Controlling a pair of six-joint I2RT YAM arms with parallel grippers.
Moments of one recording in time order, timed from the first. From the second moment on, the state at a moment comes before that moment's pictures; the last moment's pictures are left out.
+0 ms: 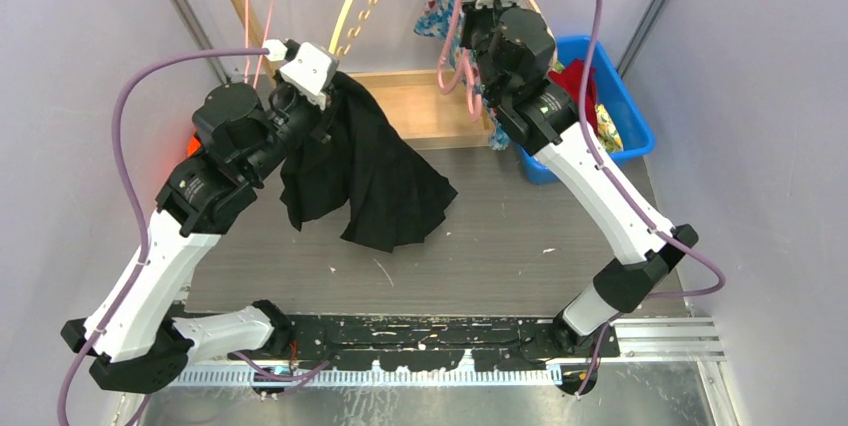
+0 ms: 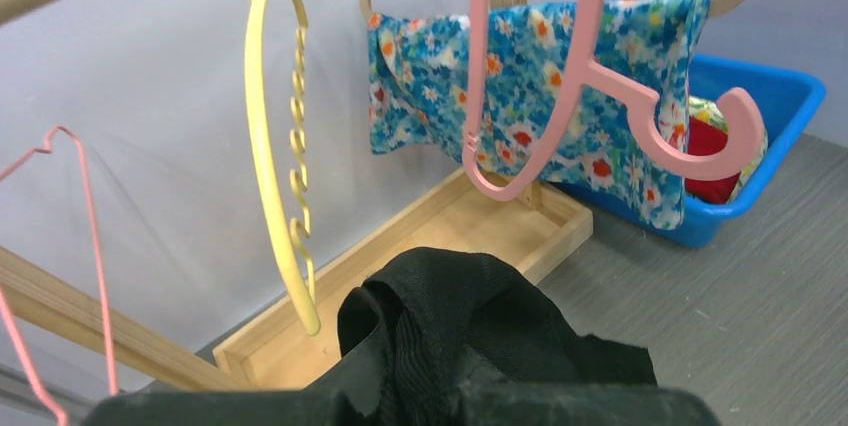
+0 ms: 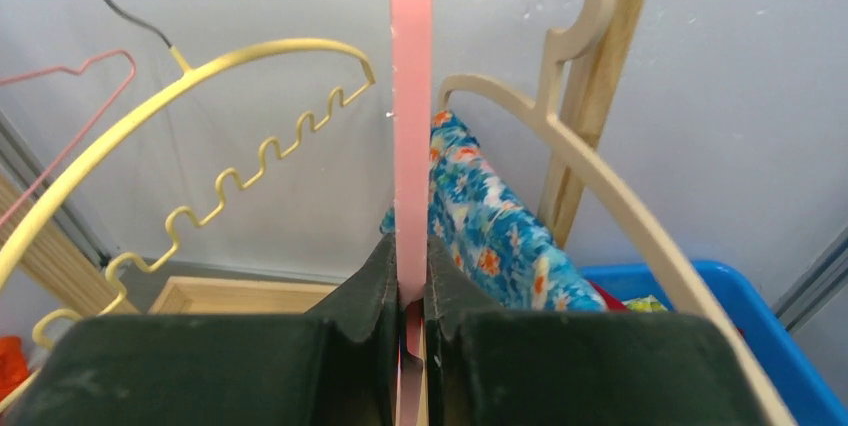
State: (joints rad) left arm -0.69 1.10 1.62 -0.52 -0.13 0.26; right arm 0.68 1.55 1.90 -0.11 0.56 -0.08
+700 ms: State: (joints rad) left arm -0.69 1.05 1.56 -0.52 -0.18 0.27; right arm 0.64 1.69 1.83 -0.16 0.45 0.01
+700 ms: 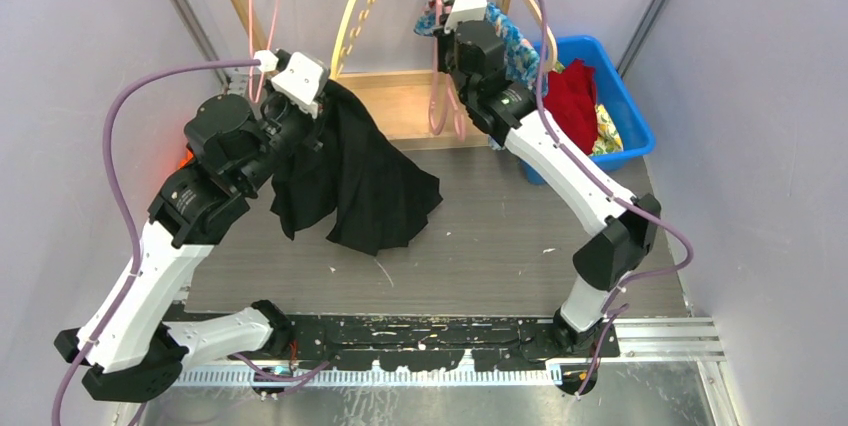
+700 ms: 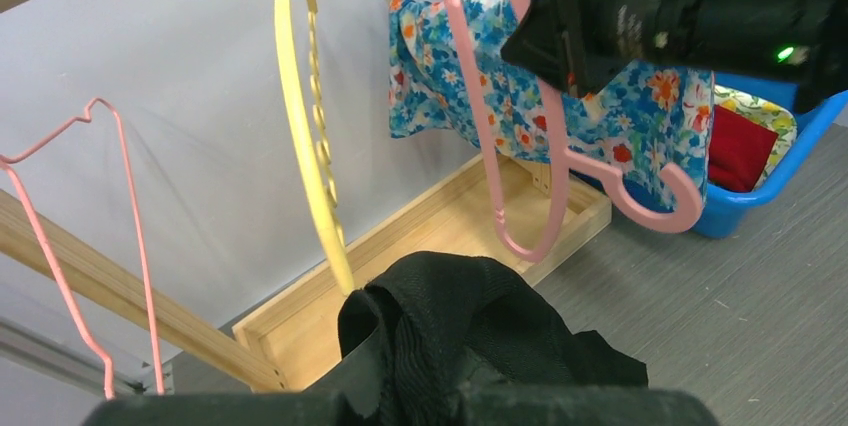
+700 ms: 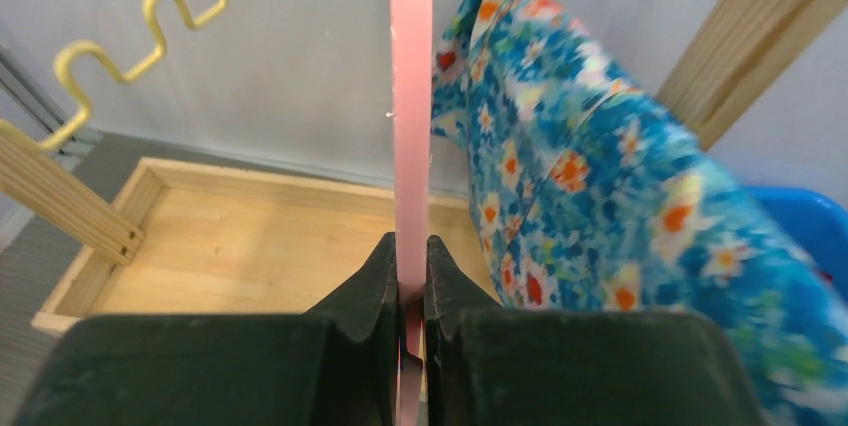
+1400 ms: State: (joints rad) left arm -0.69 1.05 1.56 -0.59 -0.23 0.30; right arm 0.54 1.89 1.94 -0.07 0.38 0.06
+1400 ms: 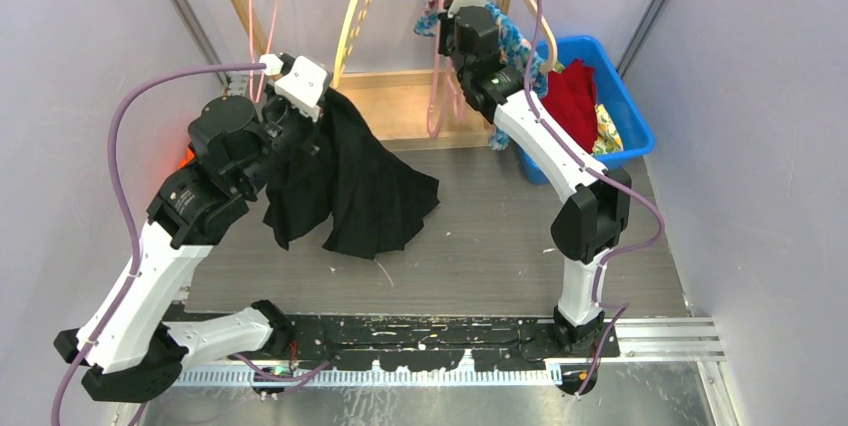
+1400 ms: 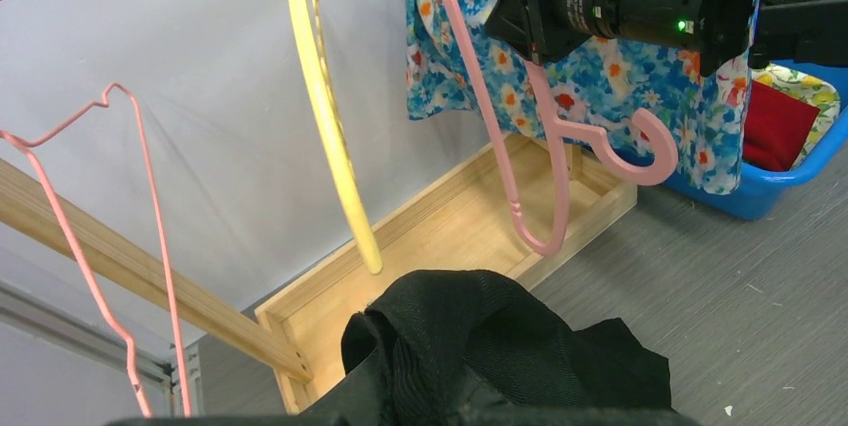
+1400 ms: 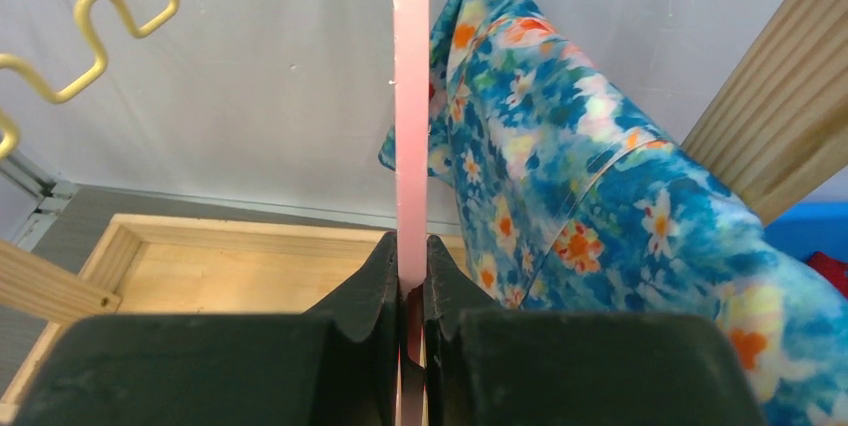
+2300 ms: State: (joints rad) left arm -0.69 1.07 1.59 -0.60 -0.25 0.32; right arm 0.47 1.95 1.87 -0.09 0.36 0.05
